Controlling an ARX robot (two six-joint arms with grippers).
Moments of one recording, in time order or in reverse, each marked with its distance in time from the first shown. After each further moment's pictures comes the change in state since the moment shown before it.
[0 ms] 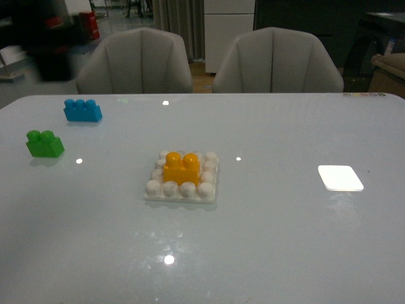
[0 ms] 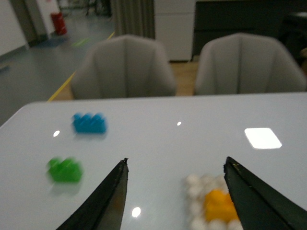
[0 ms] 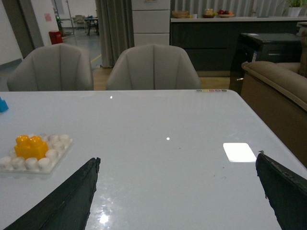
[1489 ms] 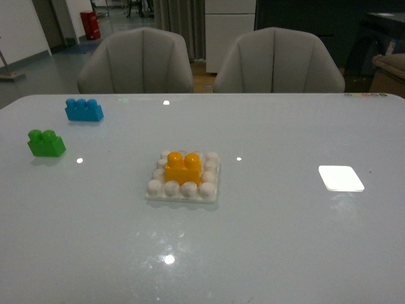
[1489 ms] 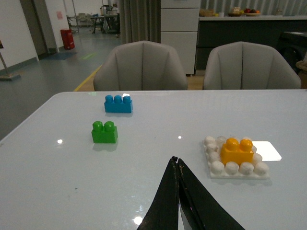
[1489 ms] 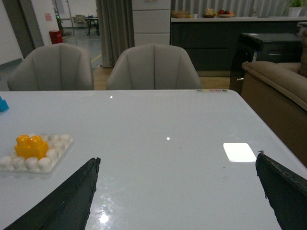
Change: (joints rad) left arm 0.286 -0.998 -0.522 -0.392 0.285 0.003; right arm 0.000 0.000 0.000 0.000 0.000 0.000
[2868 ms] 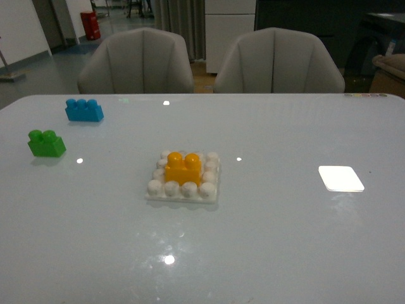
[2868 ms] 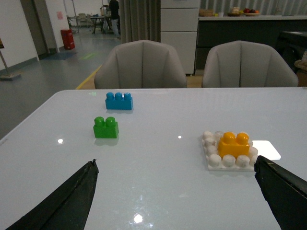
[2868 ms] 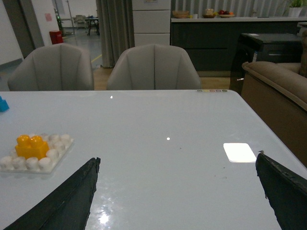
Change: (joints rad) left arm 0.000 -0.308 0.000 -0.316 0.000 0.001; right arm 0.000 0.000 0.000 0.000 0.000 0.000
